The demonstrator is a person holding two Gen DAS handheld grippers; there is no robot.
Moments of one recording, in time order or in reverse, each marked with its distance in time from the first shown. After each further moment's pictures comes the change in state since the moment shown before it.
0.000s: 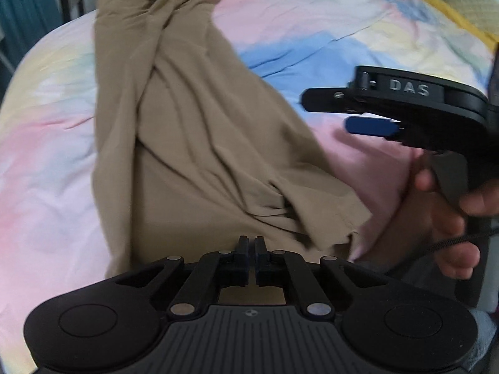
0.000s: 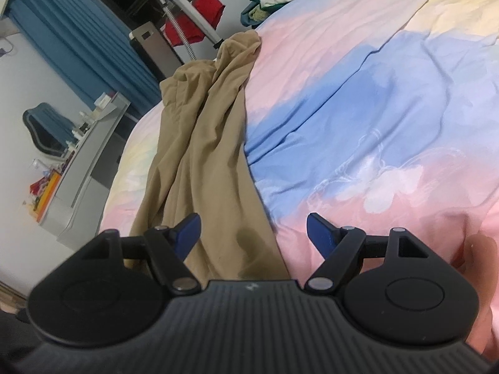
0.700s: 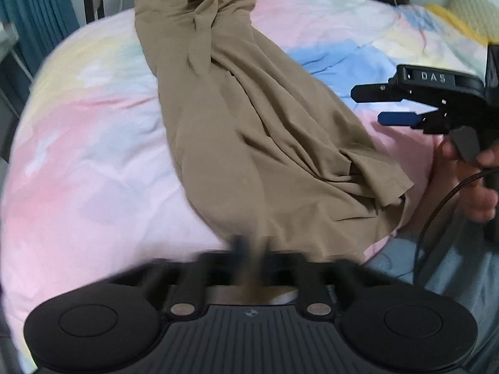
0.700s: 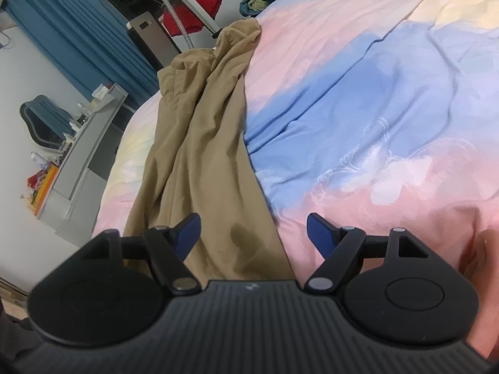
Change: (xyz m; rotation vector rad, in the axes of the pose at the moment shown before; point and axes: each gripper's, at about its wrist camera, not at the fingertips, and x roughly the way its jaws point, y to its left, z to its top) left arm -0.052 0.053 -0.039 0.027 -0.016 0.084; right arm 0.009 0.002 -0.001 0.005 0.029 -0.022
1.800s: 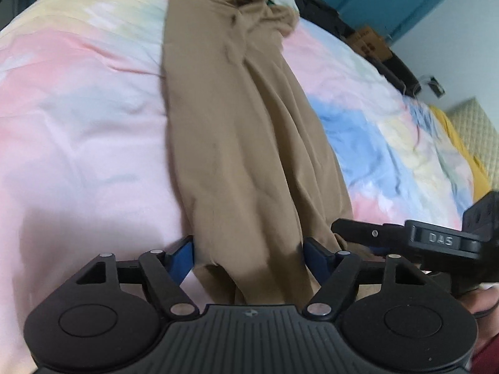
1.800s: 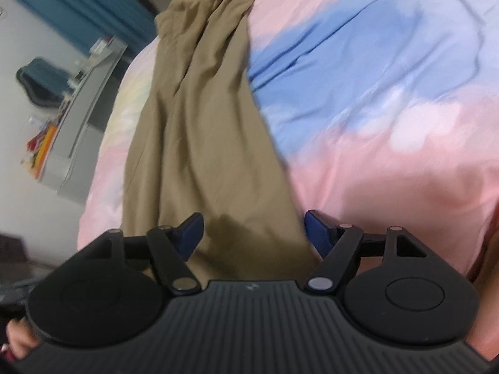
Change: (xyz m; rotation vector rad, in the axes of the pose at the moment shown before) left arm 0.057 0.048 0.017 -0.395 -0.102 -0.300; right arm 0.023 0.006 -0.018 -0.027 0.260 0.039
